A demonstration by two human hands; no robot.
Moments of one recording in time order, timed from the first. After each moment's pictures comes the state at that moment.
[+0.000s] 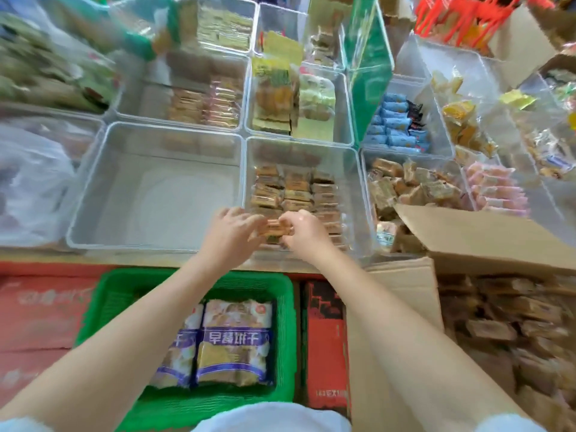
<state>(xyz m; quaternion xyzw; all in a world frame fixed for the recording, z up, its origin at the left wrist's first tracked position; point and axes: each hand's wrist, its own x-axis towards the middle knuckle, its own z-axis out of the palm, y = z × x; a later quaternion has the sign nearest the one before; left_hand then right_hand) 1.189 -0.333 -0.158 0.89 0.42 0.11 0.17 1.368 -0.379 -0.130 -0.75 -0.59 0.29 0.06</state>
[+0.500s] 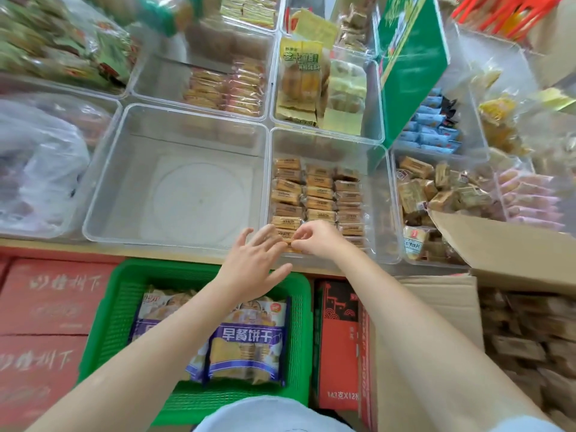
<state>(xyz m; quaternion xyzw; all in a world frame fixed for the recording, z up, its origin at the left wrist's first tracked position) 1.170 -0.362 -0.190 0.90 0.38 -0.01 0.20 1.365 -0.352 -0.161 -0.75 -0.52 0.41 -0.01</state>
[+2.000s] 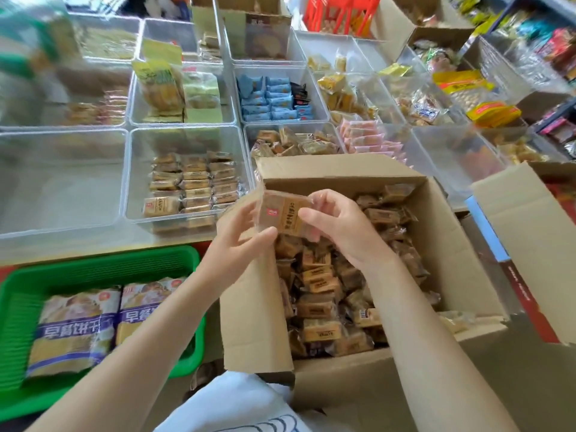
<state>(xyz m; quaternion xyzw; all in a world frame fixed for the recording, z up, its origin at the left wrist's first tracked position) 1.349 -0.577 -0.038 0.65 0.35 0.23 0.63 1.545 -0.660 0.017 -0.65 -0.39 0.46 0.46</state>
